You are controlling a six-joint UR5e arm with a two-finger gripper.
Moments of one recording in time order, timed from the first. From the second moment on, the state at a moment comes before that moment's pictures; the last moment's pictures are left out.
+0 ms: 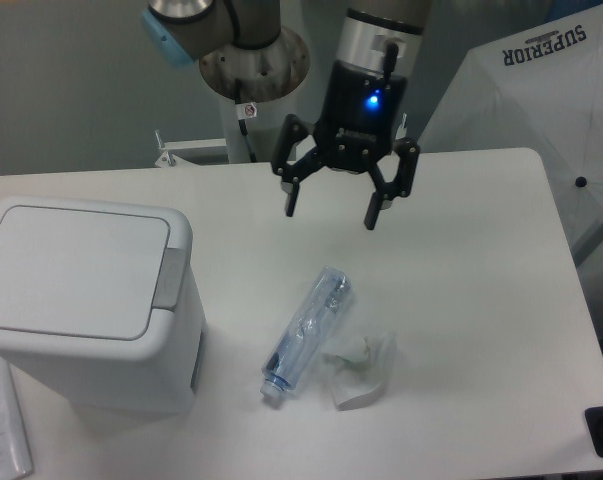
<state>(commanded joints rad) 2.56 -1.60 -1.61 -1.08 1.02 0.39</state>
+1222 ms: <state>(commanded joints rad) 2.40 -1.72 -1.60 -0.97 1.07 0.31</state>
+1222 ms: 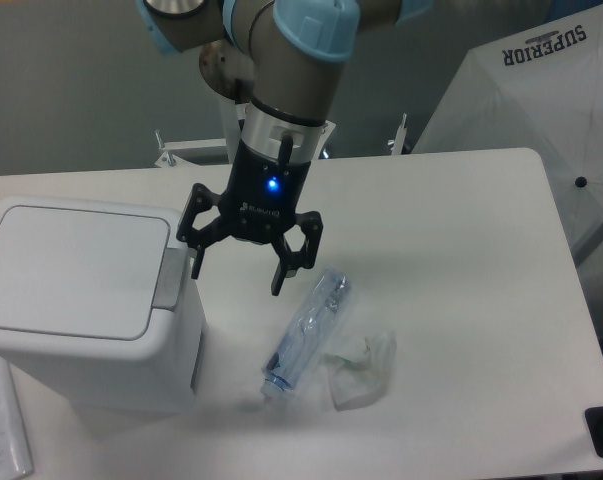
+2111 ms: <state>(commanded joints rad) 2.38 -1.73 -1.62 -0.94 1.07 0.28</state>
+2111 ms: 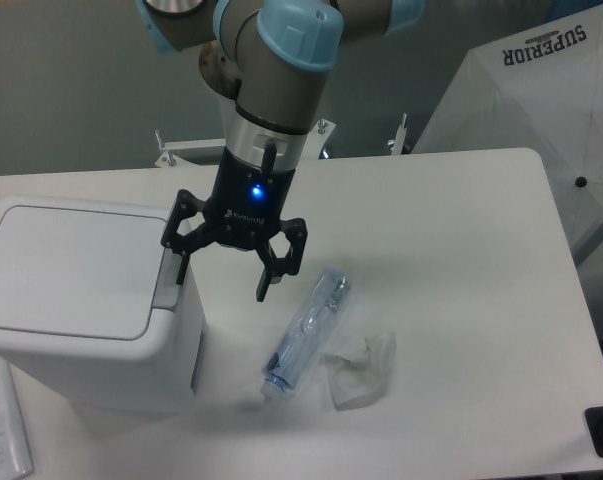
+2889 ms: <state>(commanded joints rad) 2.38 -1.74 -1.61 -0.94 1.07 0.28</state>
